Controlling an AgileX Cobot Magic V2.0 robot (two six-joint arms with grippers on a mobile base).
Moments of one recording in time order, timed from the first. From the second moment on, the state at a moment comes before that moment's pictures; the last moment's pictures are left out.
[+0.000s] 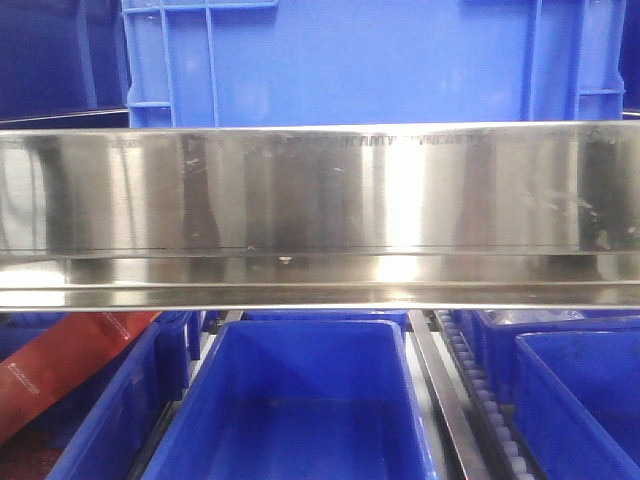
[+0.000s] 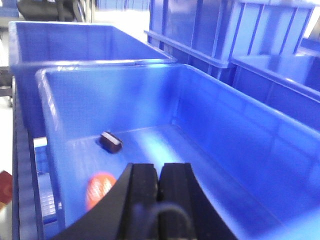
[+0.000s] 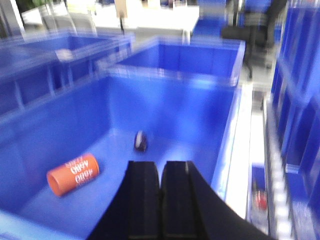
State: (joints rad) left arm -0.45 1.17 -1.11 -0.01 0.20 -0.15; right arm 0.38 0.96 -1.09 0.01 0.36 0.05
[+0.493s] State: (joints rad) left arm -0.42 0.63 -0.50 -0.02 0.05 -0.16; right arm 0.38 0.51 -0.48 -0.01 0.18 0.05
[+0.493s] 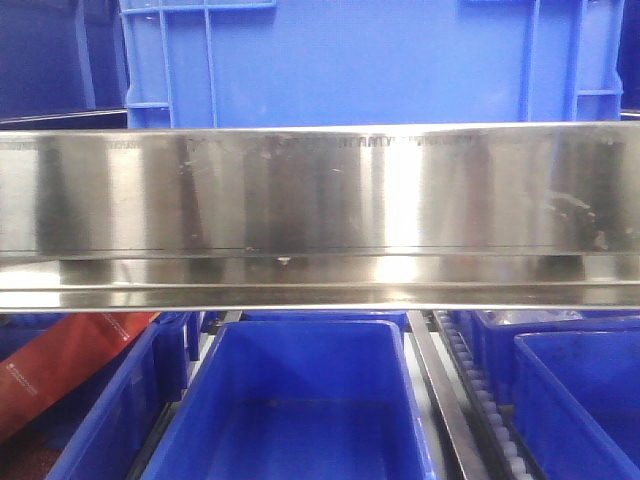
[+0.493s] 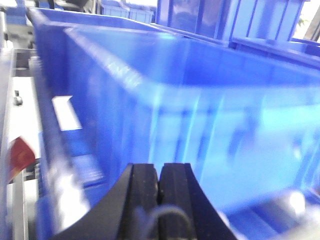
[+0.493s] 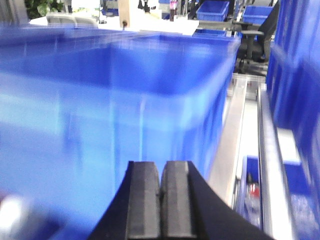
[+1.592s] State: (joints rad) left arm -0.30 0.15 -0.33 -0.02 0.05 -0.16; right arm 0.30 0.19 -0.27 -0.02 0.11 0.01
